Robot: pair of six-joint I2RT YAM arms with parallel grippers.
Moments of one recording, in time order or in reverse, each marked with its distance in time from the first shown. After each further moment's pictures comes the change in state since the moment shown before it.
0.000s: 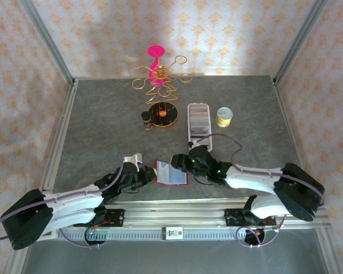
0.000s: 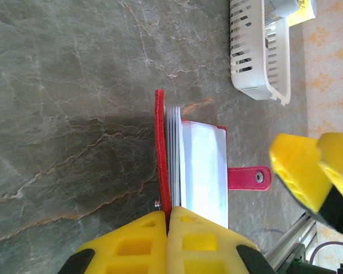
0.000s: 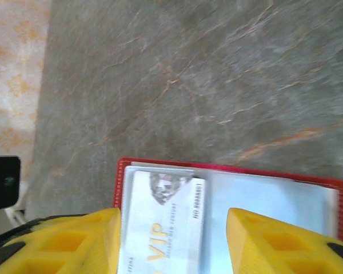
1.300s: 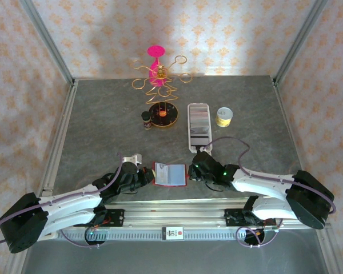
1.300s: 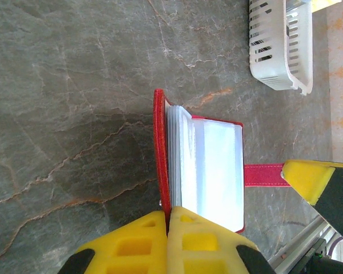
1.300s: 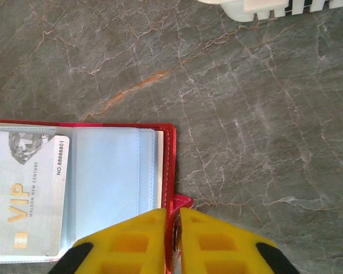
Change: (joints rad) left arm 0.000 -0.042 0.023 -0.125 0.001 0.029; right arm 0.000 -0.089 -0.035 -0.315 0.077 -0.082
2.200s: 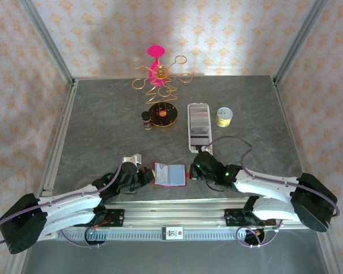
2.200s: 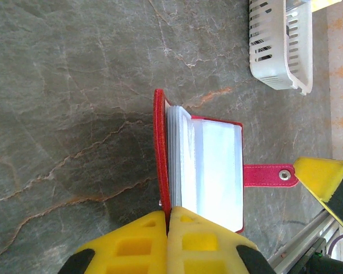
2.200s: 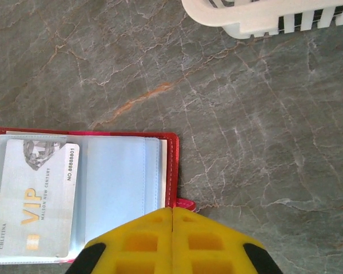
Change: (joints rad) left arm 0.000 -0.013 0.003 -0.015 0.000 0.000; right arm 0.000 -0.043 -0.003 -0.013 0.017 0.002
